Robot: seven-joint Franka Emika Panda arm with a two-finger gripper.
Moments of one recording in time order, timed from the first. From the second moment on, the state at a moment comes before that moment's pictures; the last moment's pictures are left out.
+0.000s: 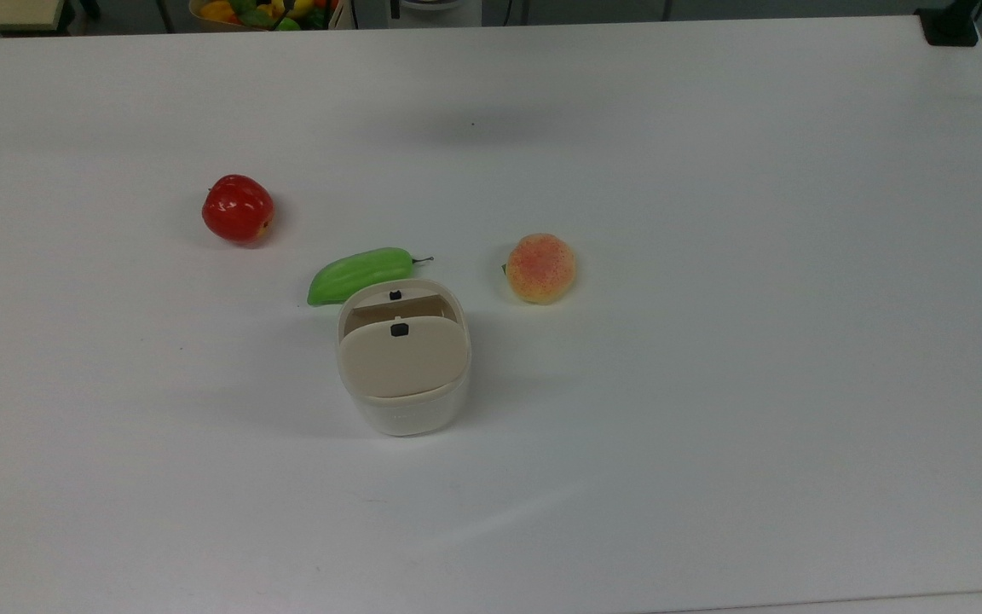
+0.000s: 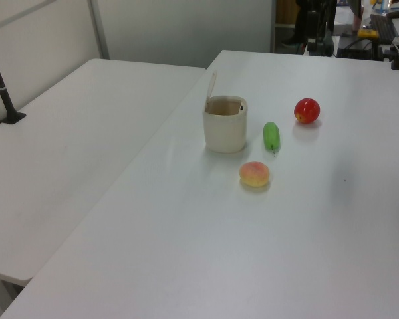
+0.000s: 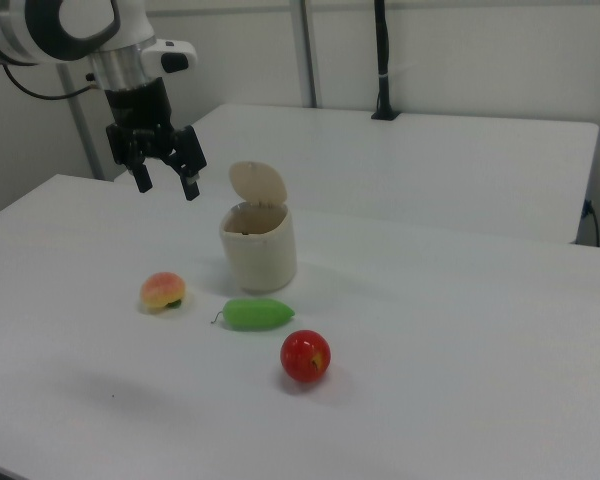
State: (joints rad) arm 0.01 0.00 0.02 -1.59 -0.06 1.60 0.01
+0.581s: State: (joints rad) arm 0.00 0.00 0.02 -1.59 -0.07 1.60 0.01
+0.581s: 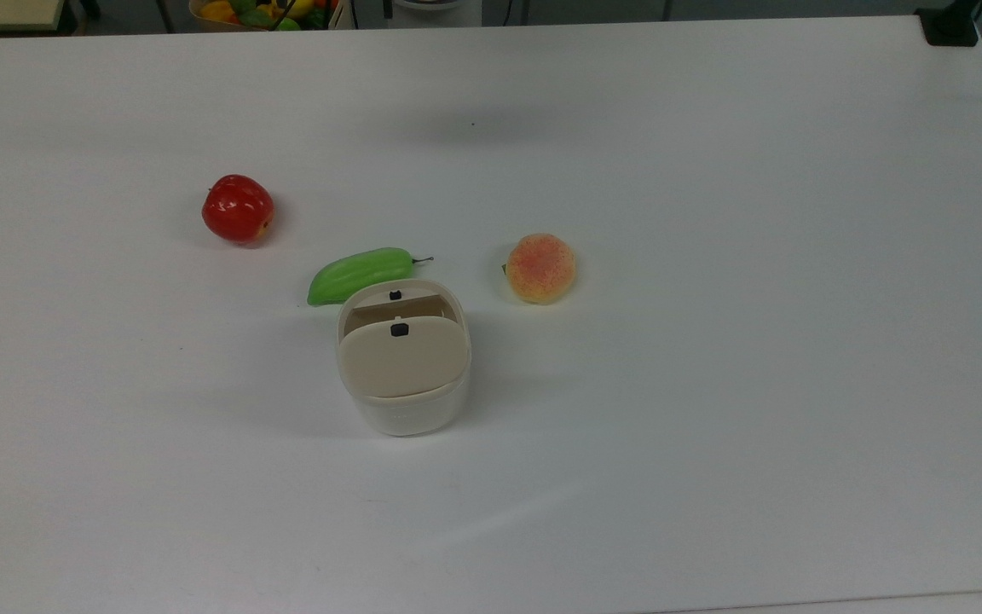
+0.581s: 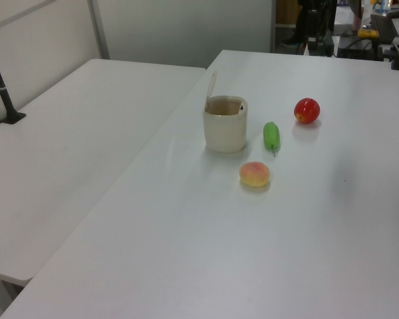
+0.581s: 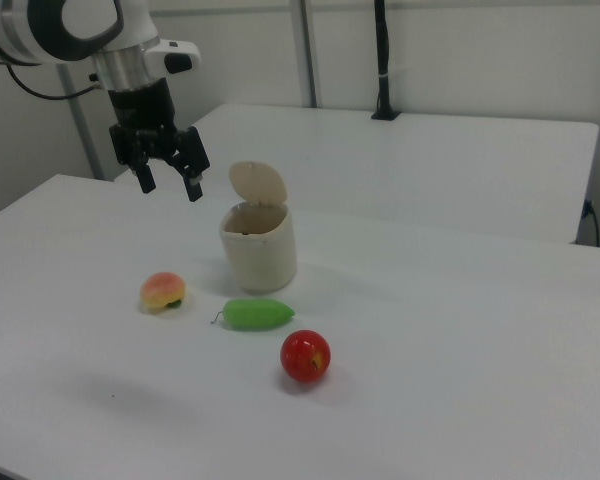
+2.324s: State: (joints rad) arm 0.00 0.03 0.03 -1.58 -0.06 1.72 0.01
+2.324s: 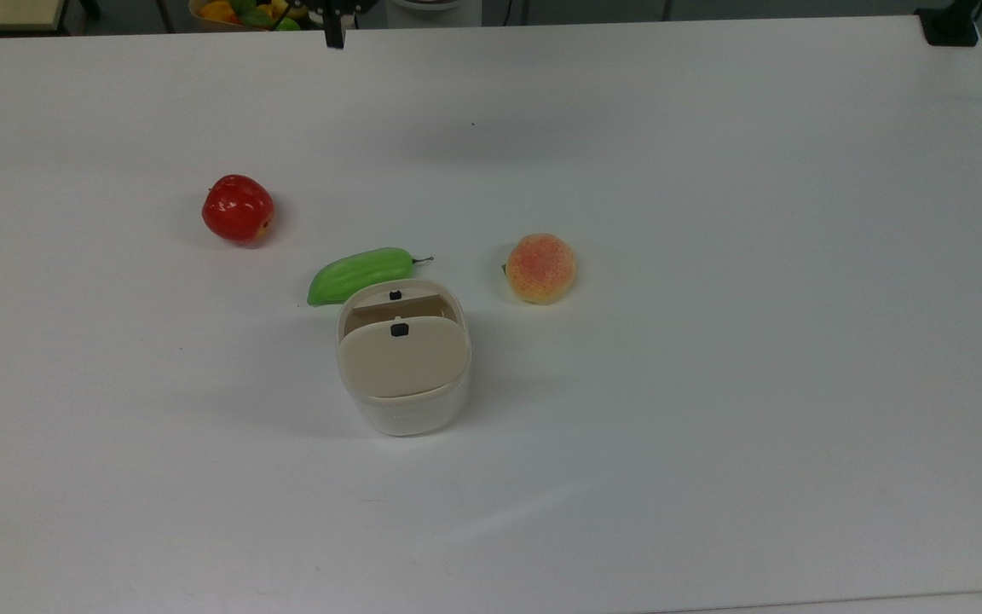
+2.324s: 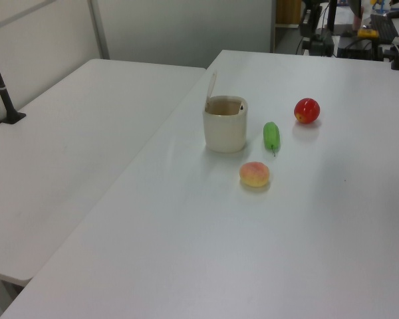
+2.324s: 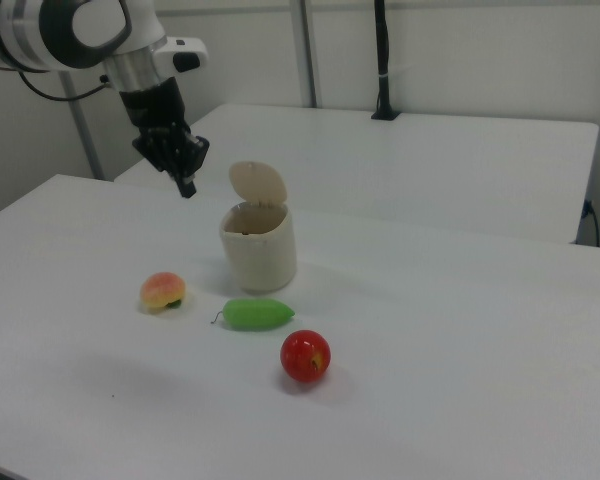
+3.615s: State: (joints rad) arm 0.05 0.33 0.05 -1.55 -0.04 2.63 0.02
